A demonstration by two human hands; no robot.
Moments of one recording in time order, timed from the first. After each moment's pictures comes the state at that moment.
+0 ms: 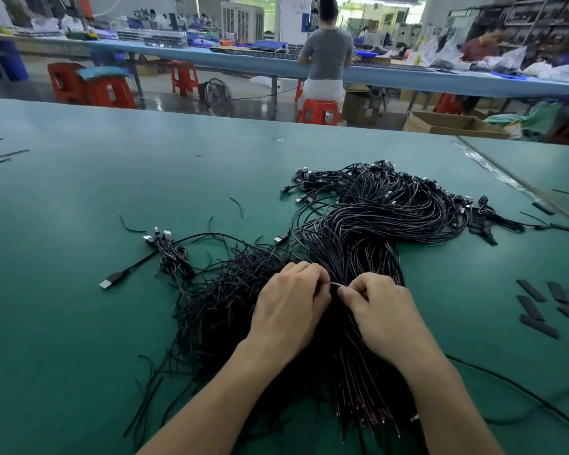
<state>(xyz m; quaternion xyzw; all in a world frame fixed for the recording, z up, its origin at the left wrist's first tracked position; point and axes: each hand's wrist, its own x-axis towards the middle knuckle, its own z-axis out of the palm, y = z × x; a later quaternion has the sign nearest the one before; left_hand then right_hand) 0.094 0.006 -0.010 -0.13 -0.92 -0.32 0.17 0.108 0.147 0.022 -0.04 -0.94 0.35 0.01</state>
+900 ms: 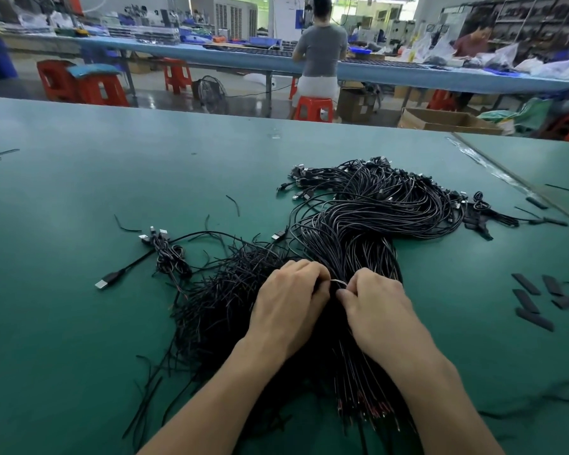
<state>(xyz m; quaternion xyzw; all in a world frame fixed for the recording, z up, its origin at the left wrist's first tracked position) 0.092 0.004 -0.015 -0.15 -0.92 -0.33 0.17 0.119 0.135 0.027 -0.04 -0.97 0.24 0.02</state>
